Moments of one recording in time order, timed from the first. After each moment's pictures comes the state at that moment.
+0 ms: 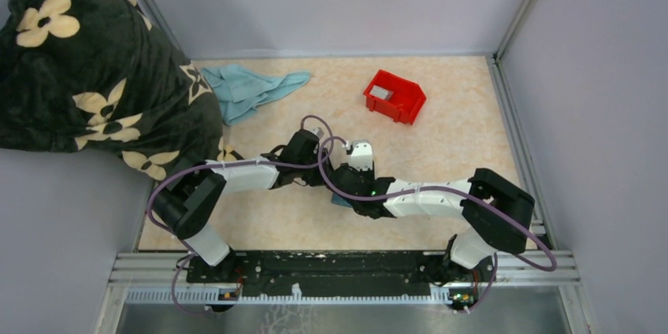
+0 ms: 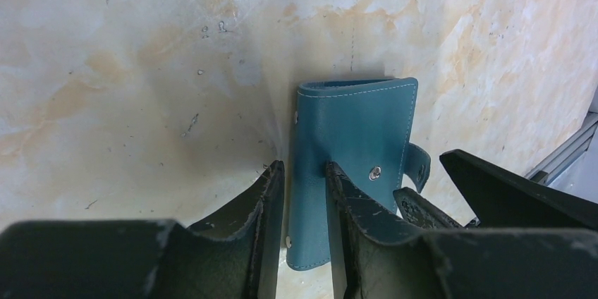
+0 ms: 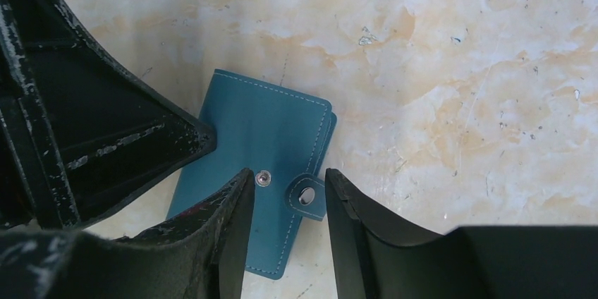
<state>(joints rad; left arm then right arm) -0.73 1.65 0.77 0.06 0.18 -0.79 1.12 1.51 0.79 -0.23 0.74 0.77</state>
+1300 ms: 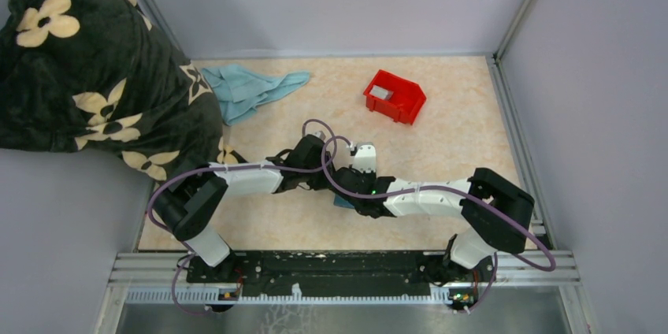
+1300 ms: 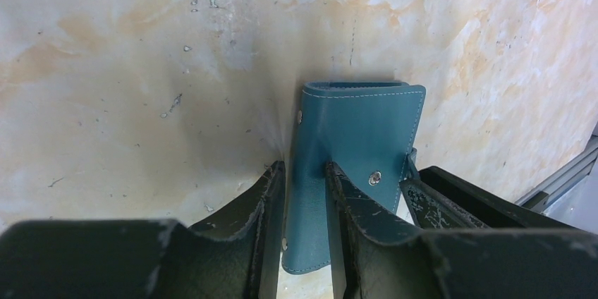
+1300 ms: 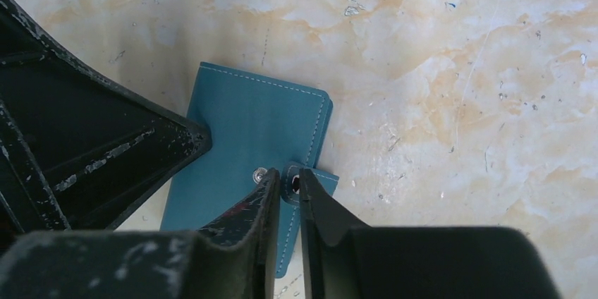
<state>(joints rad) -0.80 1.65 0.77 0.04 0.08 -0.88 1.11 1.51 0.79 -0.30 0.70 0.85</state>
